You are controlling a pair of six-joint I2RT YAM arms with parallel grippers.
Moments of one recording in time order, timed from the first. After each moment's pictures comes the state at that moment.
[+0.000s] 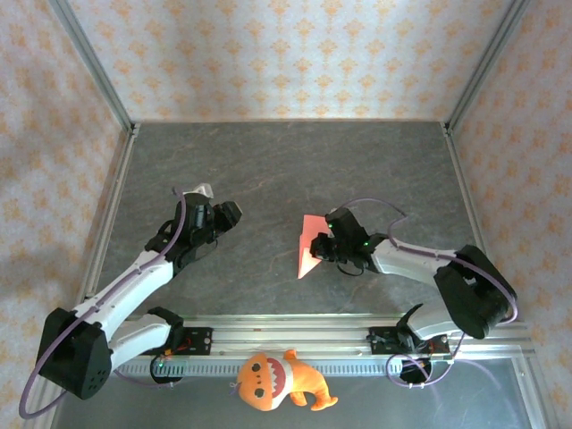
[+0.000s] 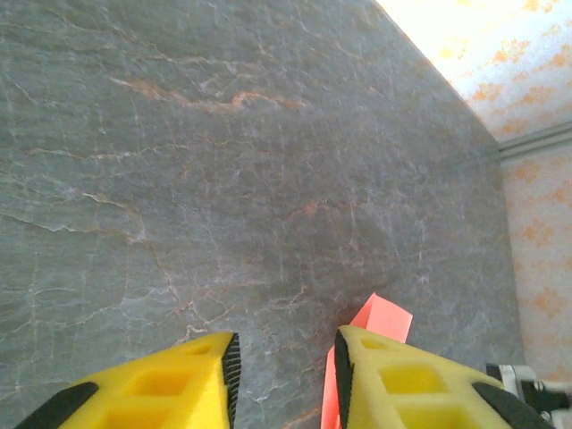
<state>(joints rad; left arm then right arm) -0.35 1.05 0.60 -0.13 0.09 -0.89 0.68 1.42 0.61 -0.06 -0.23 0.83</state>
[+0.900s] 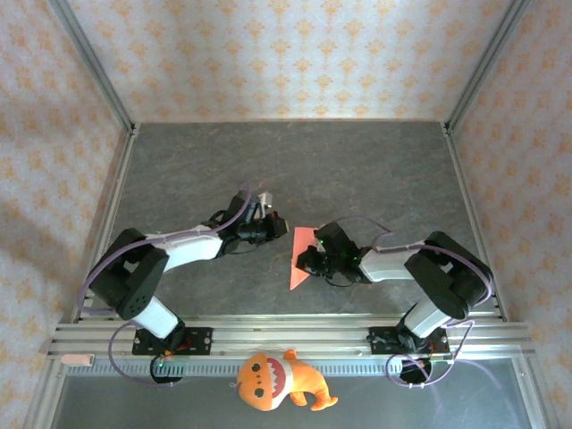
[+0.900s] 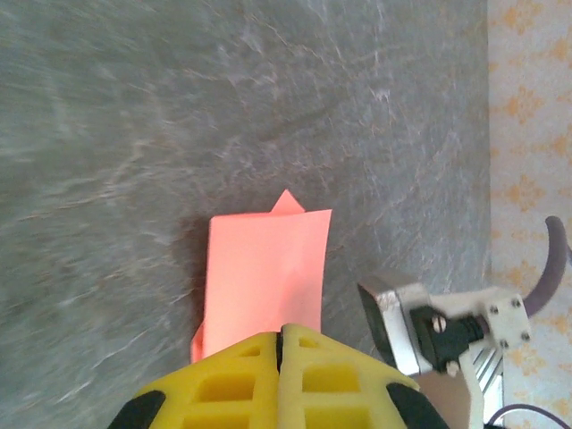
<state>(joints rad) -0.57 1.60 0.75 0.16 0.37 -0.91 0.77 1.56 0.49 0.25 -0.35 1.06</state>
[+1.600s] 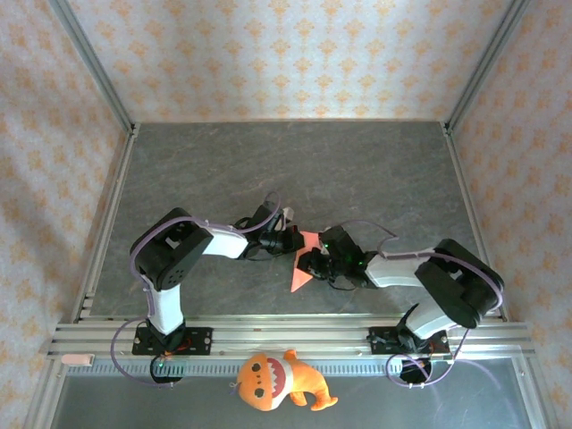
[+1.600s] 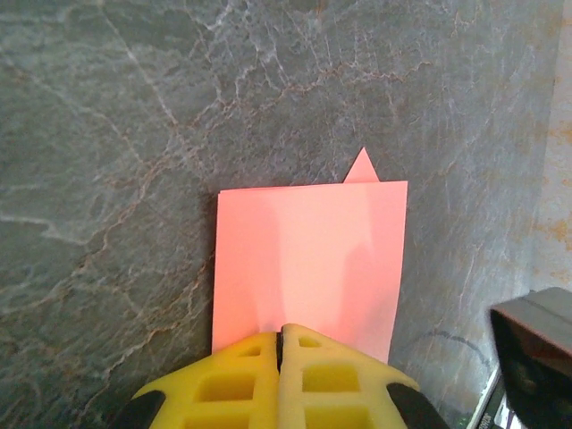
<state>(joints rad) -0.65 1.87 0.80 0.31 0.42 -0.94 0.77 1.46 0.44 0.24 -0.34 1.11</state>
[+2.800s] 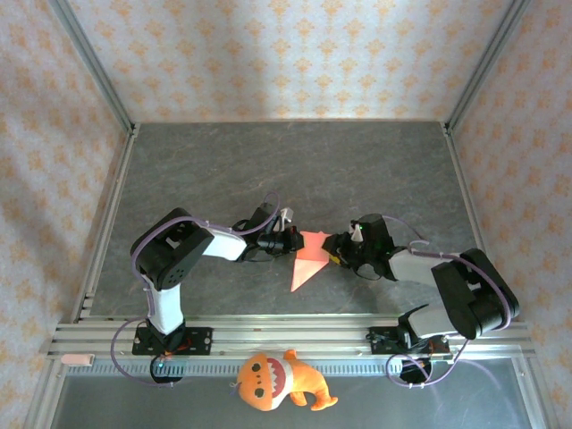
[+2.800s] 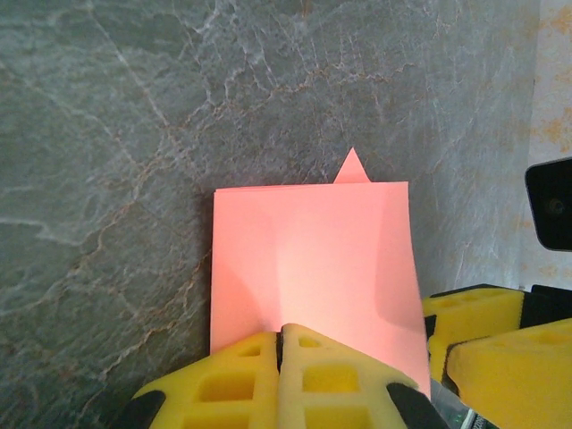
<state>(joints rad) -0.65 1.88 0.77 0.38 0.44 -0.94 0.42 1.39 0.37 0.24 -0.54 1.06</state>
